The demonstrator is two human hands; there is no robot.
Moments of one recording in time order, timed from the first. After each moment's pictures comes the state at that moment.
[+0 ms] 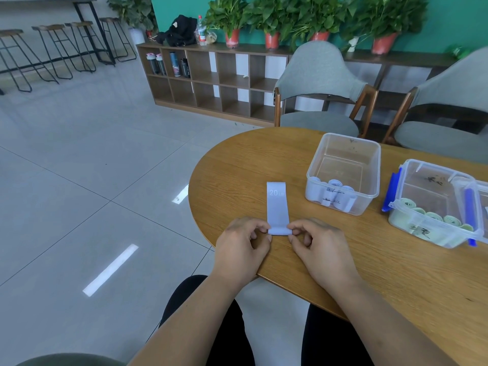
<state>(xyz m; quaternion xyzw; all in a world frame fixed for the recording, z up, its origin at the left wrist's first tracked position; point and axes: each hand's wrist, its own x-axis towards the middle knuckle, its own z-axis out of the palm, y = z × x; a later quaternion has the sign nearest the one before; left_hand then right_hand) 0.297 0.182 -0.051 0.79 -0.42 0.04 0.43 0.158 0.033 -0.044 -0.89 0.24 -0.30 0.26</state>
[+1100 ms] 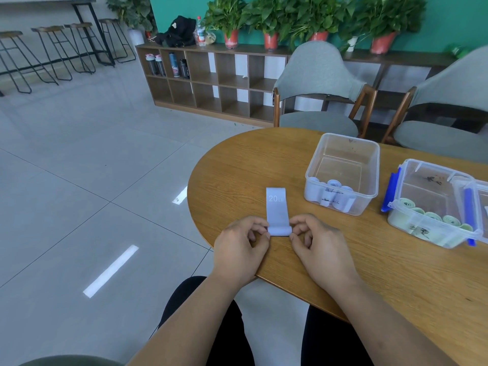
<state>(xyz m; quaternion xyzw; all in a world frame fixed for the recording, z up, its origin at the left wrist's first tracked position) 0.296 0.178 -0.051 0.80 -0.39 -0.01 0.46 0.158 0.032 -0.045 -0.88 0.25 -0.30 0.28</state>
